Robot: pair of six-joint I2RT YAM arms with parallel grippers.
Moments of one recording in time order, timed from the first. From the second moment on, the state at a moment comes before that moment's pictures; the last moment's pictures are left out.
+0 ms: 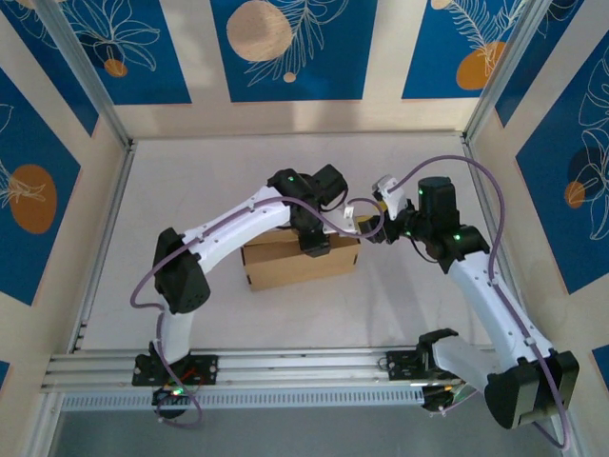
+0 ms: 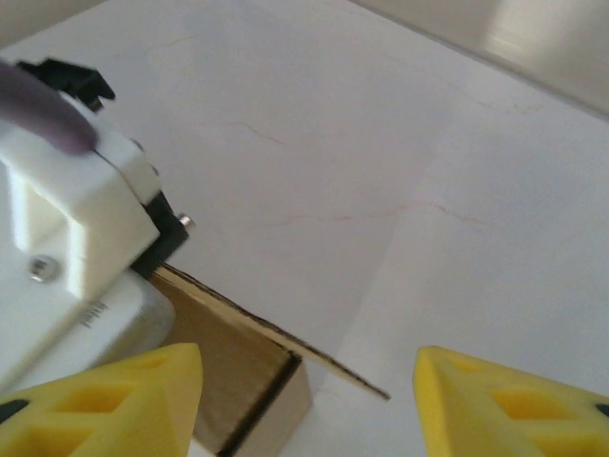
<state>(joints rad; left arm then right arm) -0.90 1.97 1.93 -1.26 0.09 0.51 0.23 1.03 0.92 -0.54 -0.48 -0.33</state>
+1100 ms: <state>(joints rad) -0.87 1.89 1.81 -1.17 0.15 0.51 0.25 1.08 0.84 -0.52 -0.69 -0.35</state>
